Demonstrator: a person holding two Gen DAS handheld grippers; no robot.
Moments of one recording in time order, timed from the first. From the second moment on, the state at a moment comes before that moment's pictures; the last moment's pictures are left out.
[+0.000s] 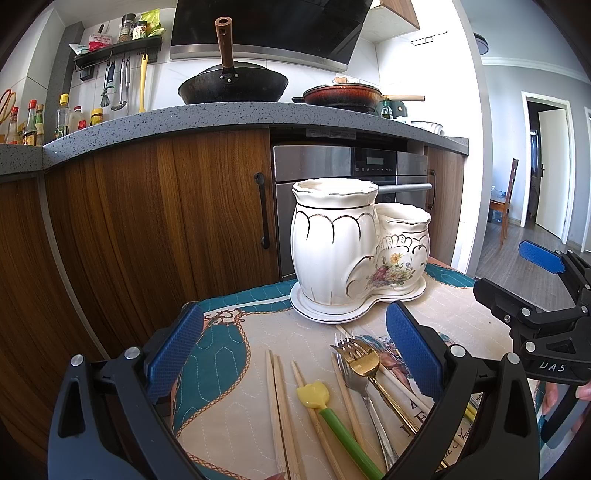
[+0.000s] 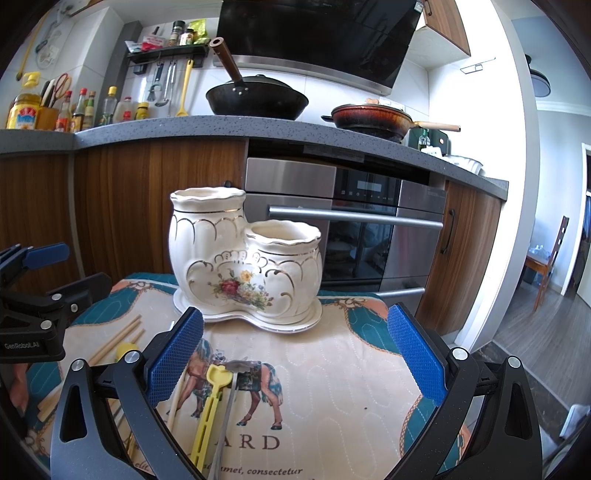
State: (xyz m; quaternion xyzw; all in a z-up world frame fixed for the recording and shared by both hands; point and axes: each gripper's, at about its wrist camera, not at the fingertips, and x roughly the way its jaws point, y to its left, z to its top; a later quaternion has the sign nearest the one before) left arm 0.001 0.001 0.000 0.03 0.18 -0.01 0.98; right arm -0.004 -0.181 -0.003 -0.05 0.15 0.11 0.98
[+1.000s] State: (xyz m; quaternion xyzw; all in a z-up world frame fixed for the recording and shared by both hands) left arm -0.001 0.009 -0.003 0.01 0.18 -0.01 0.98; right arm 0.006 -0.205 -0.008 0.00 0.17 0.07 0.98
